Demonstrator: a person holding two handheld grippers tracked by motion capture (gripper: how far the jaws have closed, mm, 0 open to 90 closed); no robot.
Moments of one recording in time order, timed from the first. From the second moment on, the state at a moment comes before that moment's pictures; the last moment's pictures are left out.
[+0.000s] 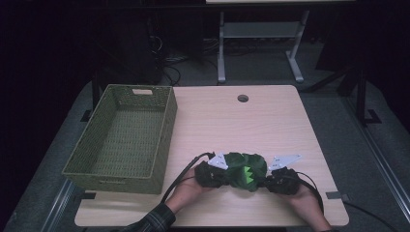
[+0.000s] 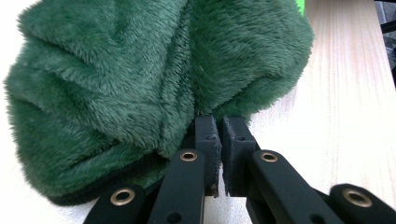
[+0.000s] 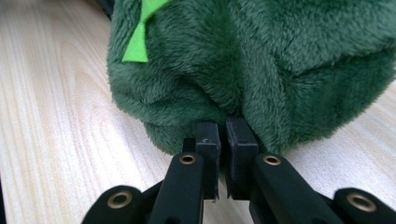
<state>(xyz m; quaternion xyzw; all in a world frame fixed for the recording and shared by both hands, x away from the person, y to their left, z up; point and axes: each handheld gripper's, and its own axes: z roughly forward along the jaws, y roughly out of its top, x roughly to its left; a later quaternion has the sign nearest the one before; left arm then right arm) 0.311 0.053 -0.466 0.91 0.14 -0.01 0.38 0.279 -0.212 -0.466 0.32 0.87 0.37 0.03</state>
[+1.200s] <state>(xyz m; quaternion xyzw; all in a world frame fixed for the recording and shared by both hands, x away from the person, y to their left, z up) 0.318 0.059 -0.430 0.89 0.17 0.00 0.42 0.287 -0.227 -0.433 0.33 0.84 0.43 0.07</state>
